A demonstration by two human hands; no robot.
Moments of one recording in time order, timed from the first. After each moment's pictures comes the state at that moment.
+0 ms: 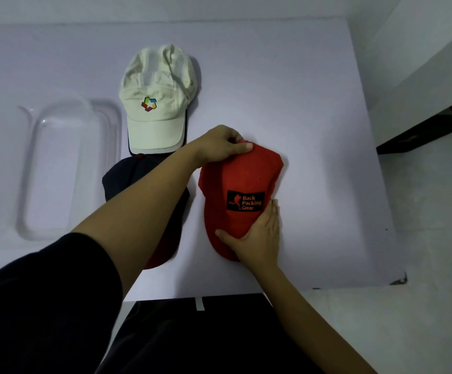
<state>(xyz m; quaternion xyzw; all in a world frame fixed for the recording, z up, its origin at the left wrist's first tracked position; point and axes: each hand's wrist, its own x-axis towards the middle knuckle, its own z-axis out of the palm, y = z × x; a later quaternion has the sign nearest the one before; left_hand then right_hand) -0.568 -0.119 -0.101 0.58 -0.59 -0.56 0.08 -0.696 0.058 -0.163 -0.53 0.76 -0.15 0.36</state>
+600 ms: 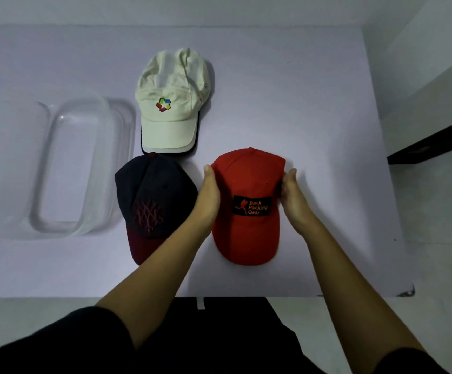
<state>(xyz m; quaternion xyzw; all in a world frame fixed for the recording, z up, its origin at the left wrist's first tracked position) -0.578 -0.011 -0.107 0.70 -0.20 -0.62 0.29 -0.743 -0.029 -0.136 -0.37 0.60 -0.27 0.65</state>
